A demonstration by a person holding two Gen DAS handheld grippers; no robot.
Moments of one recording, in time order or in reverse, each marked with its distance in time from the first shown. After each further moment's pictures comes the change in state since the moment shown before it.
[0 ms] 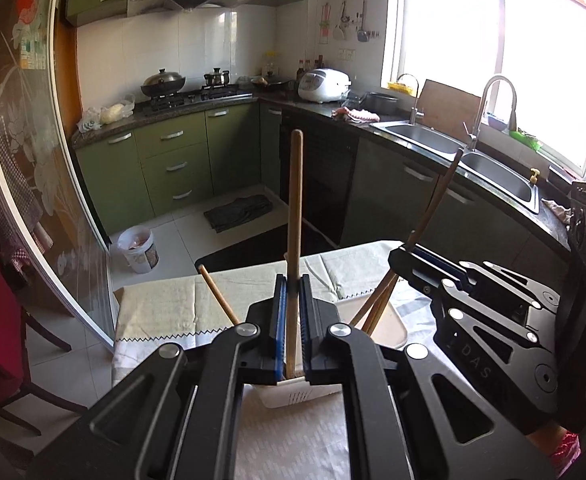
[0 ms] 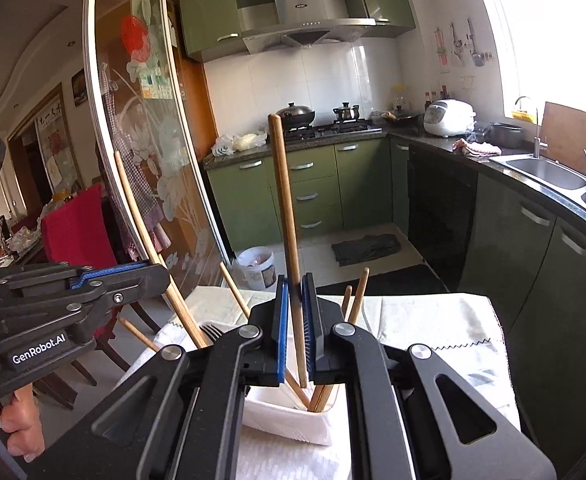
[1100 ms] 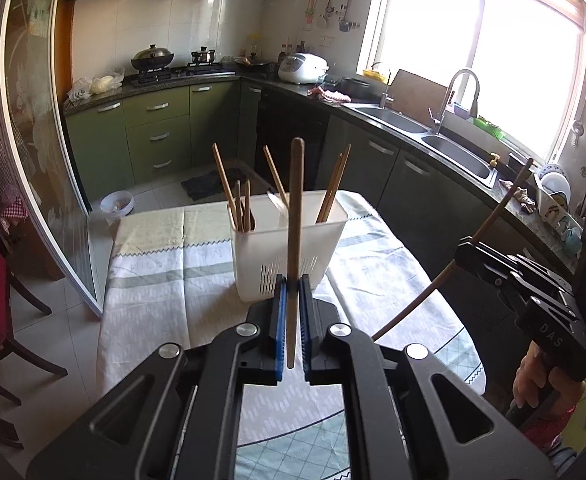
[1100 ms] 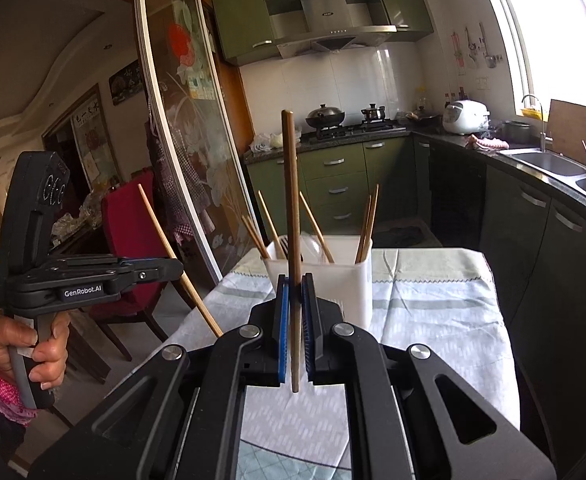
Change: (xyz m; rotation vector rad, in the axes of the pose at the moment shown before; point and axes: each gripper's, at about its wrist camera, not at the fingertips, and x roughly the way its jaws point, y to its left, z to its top) left arm -0.113 0.009 -0.084 -0.028 0.034 -0.120; right arm -0.177 0.027 -0.088 -0.018 -0.032 0.119
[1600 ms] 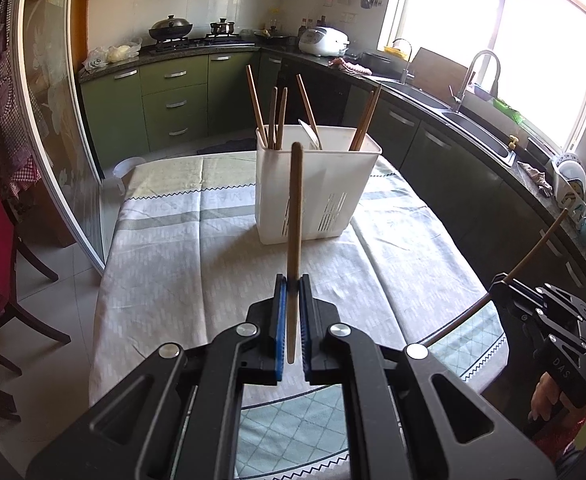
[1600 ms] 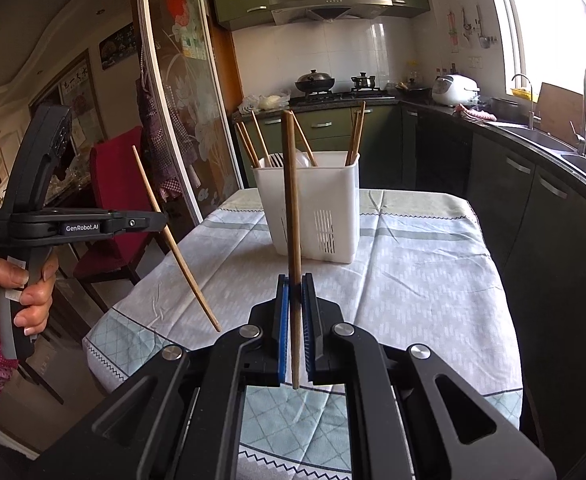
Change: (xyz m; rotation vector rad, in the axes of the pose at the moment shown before) left arm 0.020 0.019 -0.064 -0.052 0.097 0.046; right arm -0.010 0.003 -0.090 -0.029 0.127 -0.060
